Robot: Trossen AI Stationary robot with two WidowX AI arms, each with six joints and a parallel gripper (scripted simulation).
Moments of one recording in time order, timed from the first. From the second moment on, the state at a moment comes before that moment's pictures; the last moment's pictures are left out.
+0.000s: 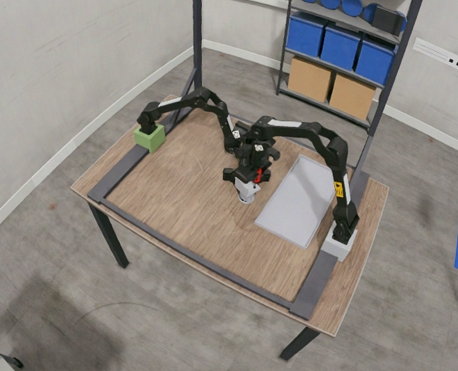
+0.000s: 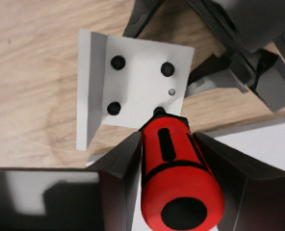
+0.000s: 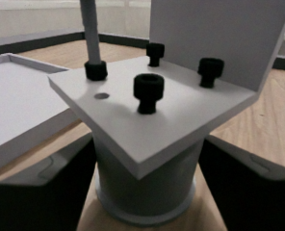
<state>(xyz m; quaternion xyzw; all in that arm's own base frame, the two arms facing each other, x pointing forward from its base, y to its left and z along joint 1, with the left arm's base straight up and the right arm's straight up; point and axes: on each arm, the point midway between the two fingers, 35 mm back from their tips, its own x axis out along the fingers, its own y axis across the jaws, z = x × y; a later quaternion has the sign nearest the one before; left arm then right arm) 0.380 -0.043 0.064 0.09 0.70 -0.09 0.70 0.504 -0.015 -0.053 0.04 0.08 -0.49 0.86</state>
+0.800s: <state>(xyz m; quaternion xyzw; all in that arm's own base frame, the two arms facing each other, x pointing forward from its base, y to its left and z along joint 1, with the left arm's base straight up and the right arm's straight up) 0.381 -0.042 0.064 -0.16 0.69 0.16 0.69 0.504 -0.015 -0.053 0.04 0.08 -0.49 0.86</state>
